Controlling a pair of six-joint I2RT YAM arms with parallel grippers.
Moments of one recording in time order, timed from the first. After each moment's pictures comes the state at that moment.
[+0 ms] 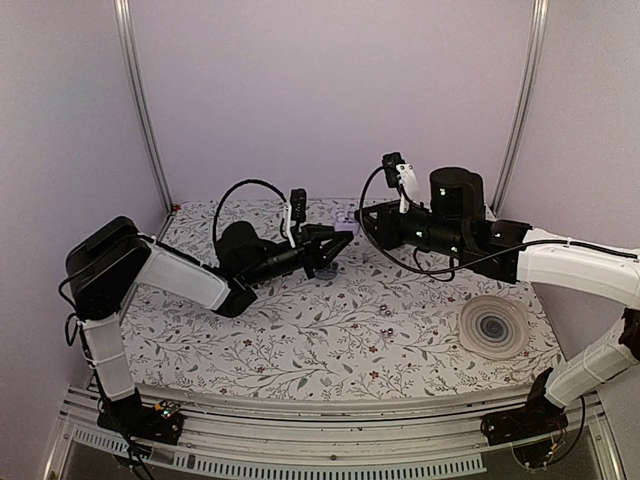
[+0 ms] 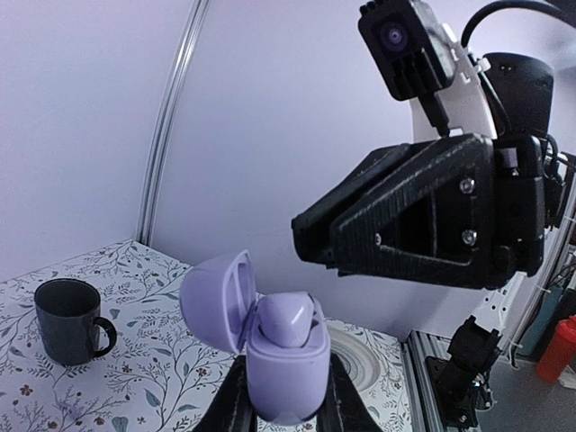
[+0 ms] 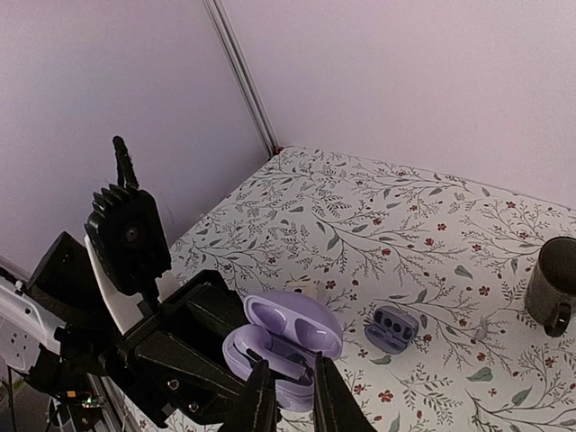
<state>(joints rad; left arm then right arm) -0.80 1.91 0.94 1.25 0.44 -0.40 0.88 1.39 1.10 0.06 0.04 0.33</state>
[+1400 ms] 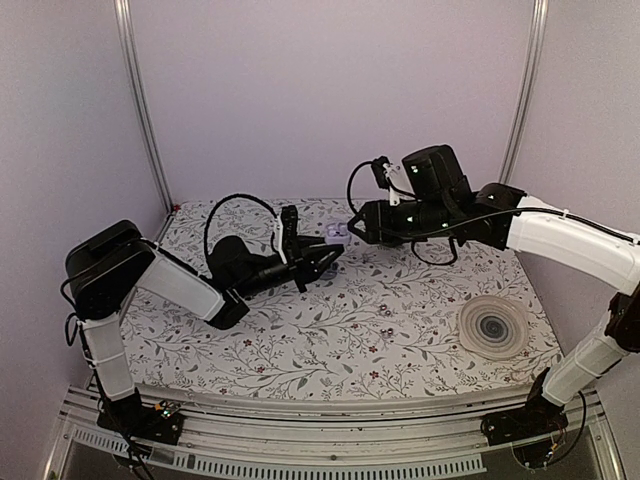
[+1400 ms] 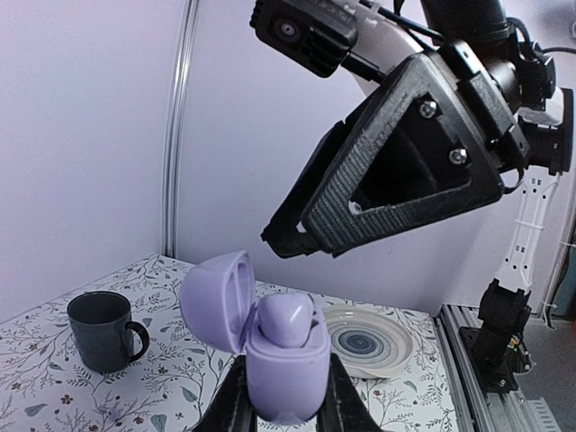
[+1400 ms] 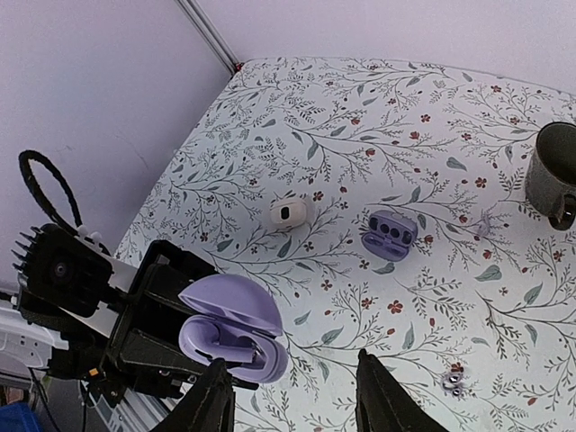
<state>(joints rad) -0.80 1.91 0.82 1.37 0.43 -0.24 0.88 1.51 1.40 -0.43 0.03 0.50</state>
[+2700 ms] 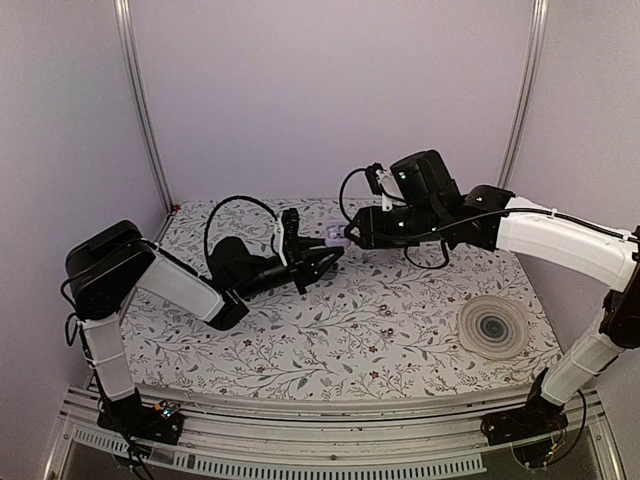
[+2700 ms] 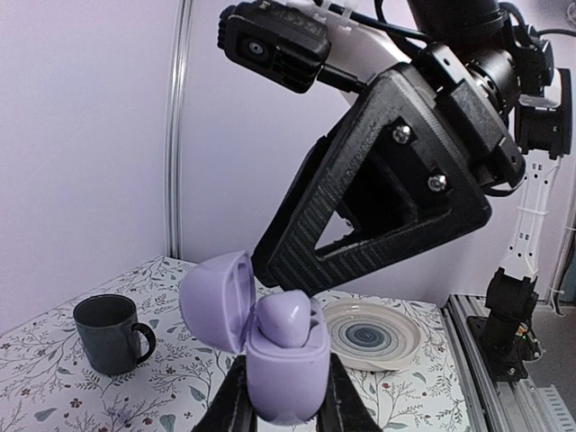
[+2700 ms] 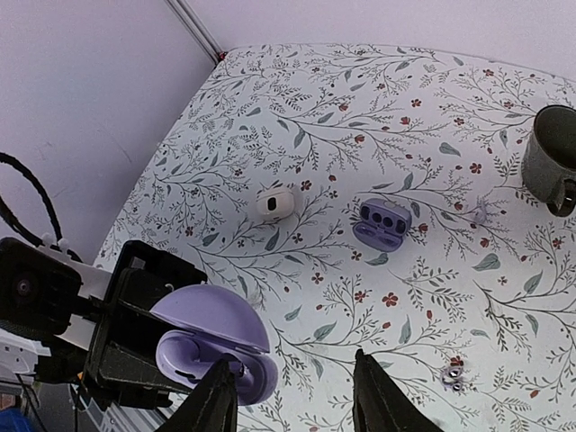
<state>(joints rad) -0.80 1.91 0.81 1.37 0.43 -0.19 0.90 1.56 1.42 -0.46 0.07 0.53</state>
